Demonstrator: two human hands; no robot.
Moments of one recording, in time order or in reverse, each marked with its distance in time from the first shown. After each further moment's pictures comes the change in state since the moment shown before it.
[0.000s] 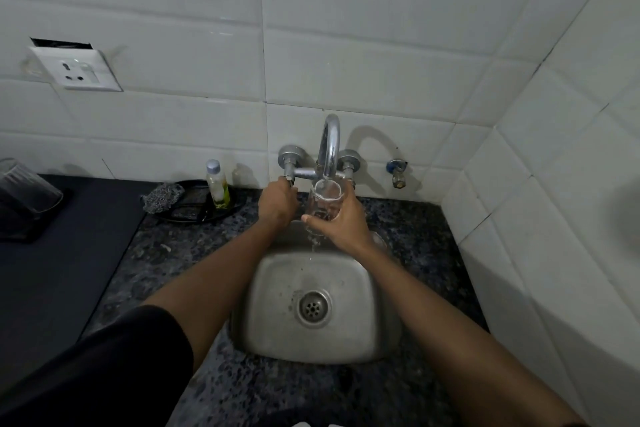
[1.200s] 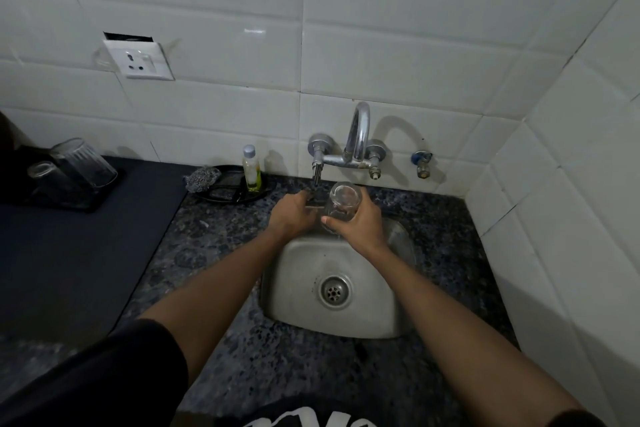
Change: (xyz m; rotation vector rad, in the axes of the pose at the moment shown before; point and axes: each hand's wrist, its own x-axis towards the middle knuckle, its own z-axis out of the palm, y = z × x) left_hand -0.078 -0.045 -0.030 -0.079 -0.158 0.095; right_hand -0.041 0.006 0.024 -0.071 0.056 0.023
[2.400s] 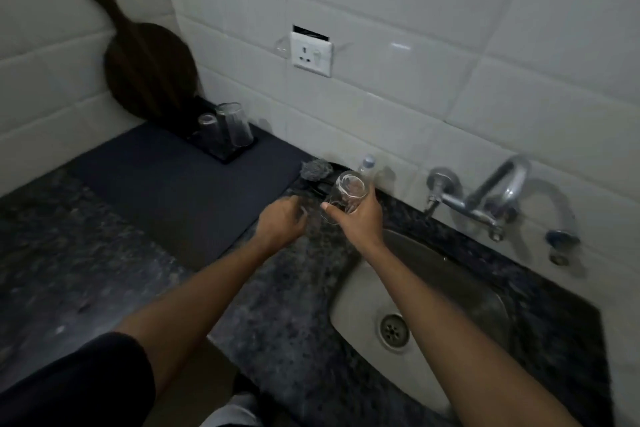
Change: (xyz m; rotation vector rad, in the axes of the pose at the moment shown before) left_hand -0.090 -0.167 -0.093 0.132 0.321 -0.269; right_hand 0.004 -0.107 0.164 0.183 -0.321 -0.174
